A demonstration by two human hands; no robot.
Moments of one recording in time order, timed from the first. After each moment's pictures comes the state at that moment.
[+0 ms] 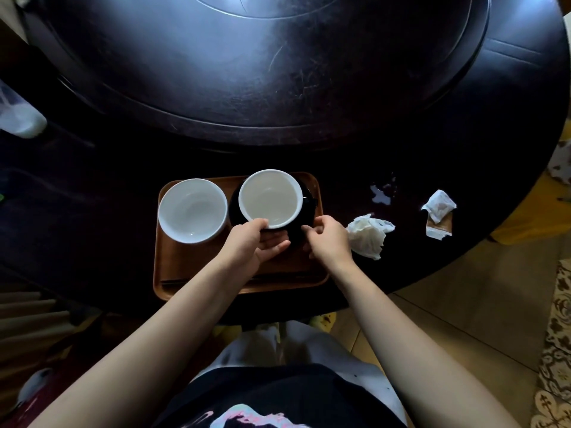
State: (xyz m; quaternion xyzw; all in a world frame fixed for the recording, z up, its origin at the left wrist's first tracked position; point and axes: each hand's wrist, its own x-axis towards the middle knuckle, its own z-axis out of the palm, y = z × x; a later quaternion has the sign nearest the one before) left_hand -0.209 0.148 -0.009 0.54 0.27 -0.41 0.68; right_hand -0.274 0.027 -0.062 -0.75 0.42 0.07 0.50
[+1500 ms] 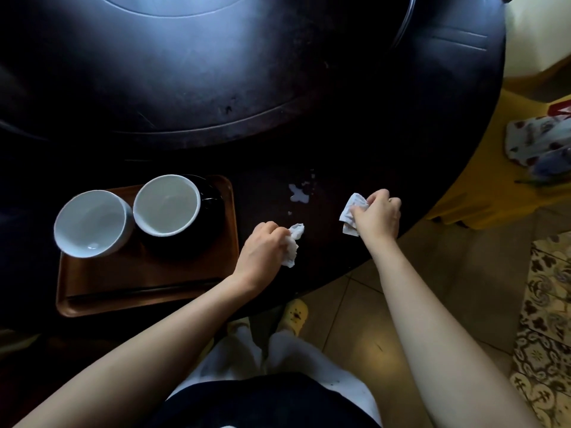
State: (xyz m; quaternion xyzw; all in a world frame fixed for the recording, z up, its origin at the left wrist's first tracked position) left_hand -0.298 0.015 -0.065 0.89 -0.34 -0.18 0.24; right_hand -0.357 -0.184 -0.061 -0.79 0.54 -0.02 0.30
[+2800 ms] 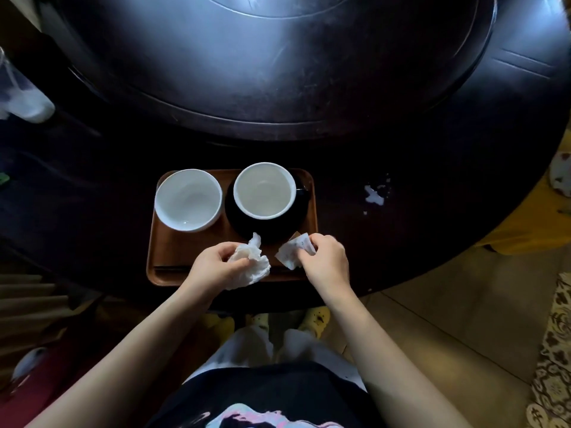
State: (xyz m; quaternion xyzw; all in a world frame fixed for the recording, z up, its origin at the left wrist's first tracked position) left_hand -0.249 0.210 -0.020 0.77 0.06 -0.38 0.51; right_hand -0.319 0.040 -0.045 -0.85 0.36 0.09 0.37
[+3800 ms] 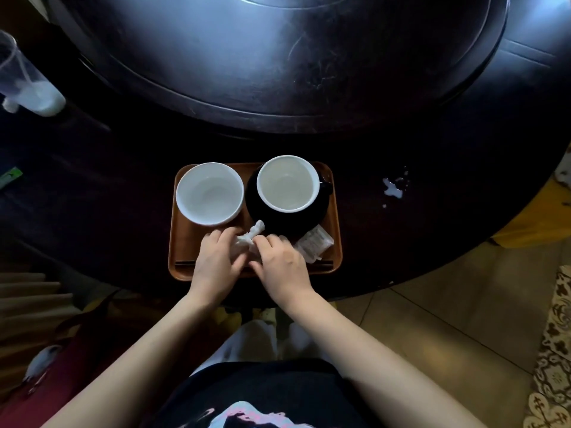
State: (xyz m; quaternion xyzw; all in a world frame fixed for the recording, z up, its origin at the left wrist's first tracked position) left_hand -0.233 0.250 -0.059 0.93 -0.15 -0.18 0.27; right_hand -0.292 0.137 -0.060 -0.97 0.11 0.04 0.23
